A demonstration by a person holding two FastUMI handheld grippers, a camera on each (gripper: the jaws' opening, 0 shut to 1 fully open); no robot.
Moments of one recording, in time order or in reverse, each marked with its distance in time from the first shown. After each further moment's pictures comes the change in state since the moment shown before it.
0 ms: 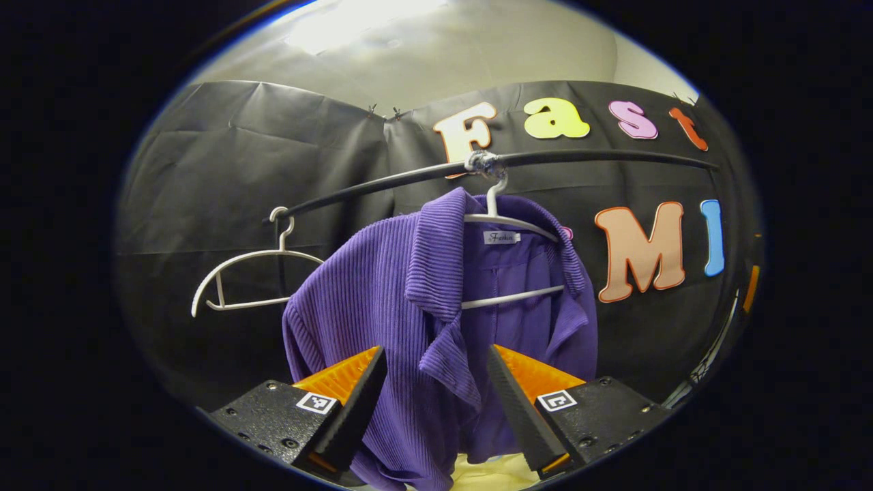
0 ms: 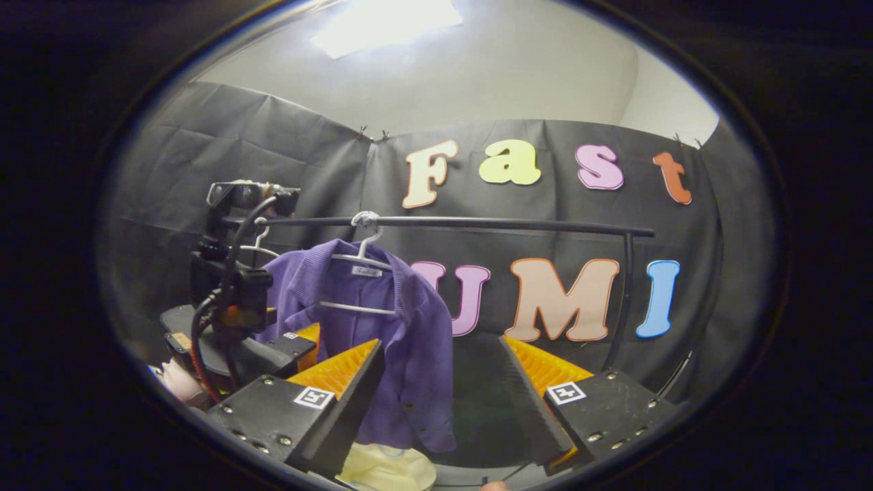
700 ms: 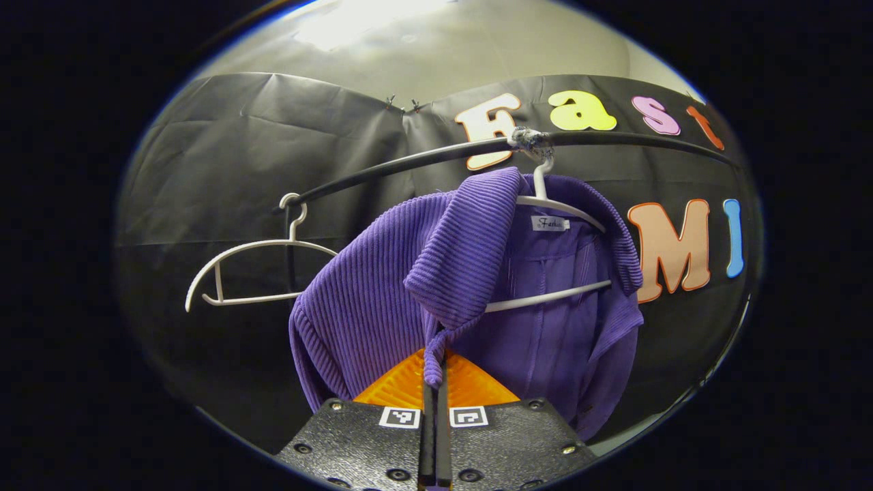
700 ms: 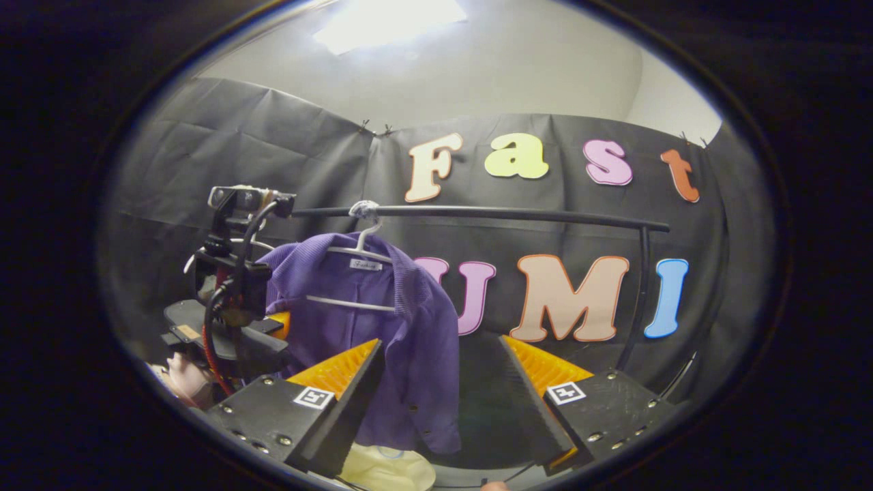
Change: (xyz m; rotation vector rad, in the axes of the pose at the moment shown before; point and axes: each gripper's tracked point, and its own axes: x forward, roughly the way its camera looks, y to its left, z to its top) left arm 0.029 0.025 -0.009 -0.019 0.012 0.039; right arm 0.030 0.013 -0.017 -0.011 0.015 0.035
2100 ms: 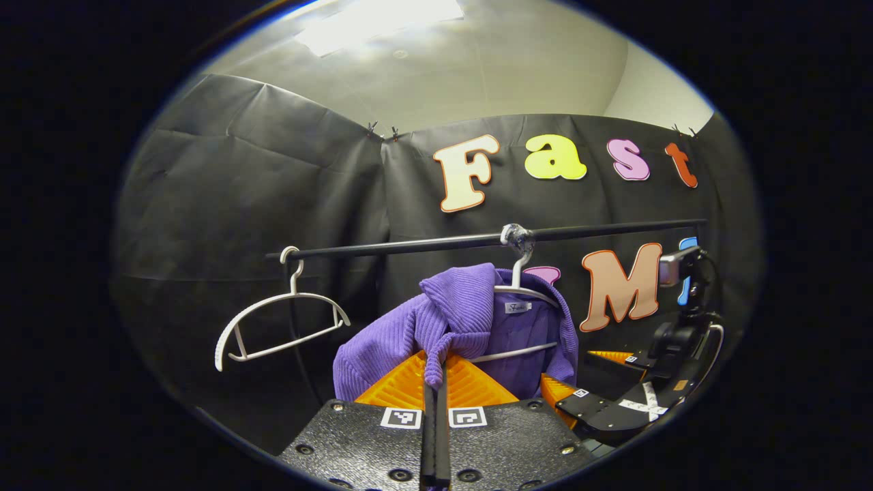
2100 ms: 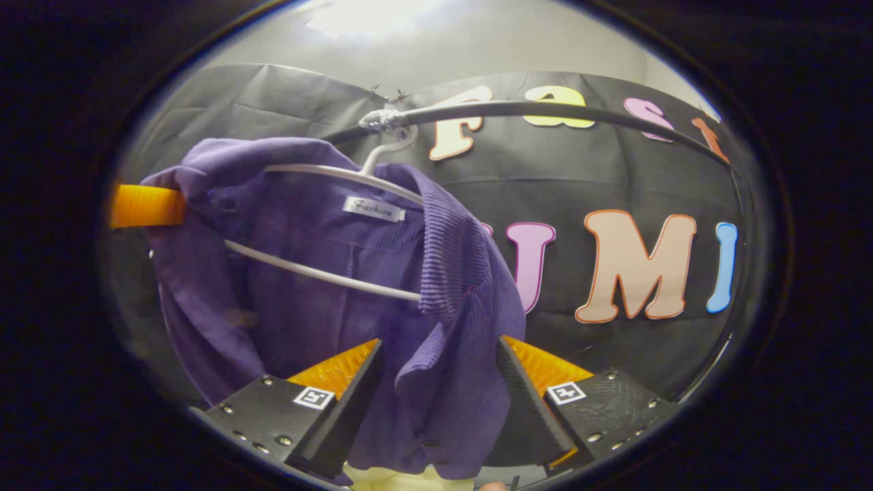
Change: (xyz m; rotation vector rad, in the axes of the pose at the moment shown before) left arm -0.055 0.034 0.096 -0.041 -0.087 -0.176; right arm 0.158 0.081 -0.072 0.067 0.103 0.058
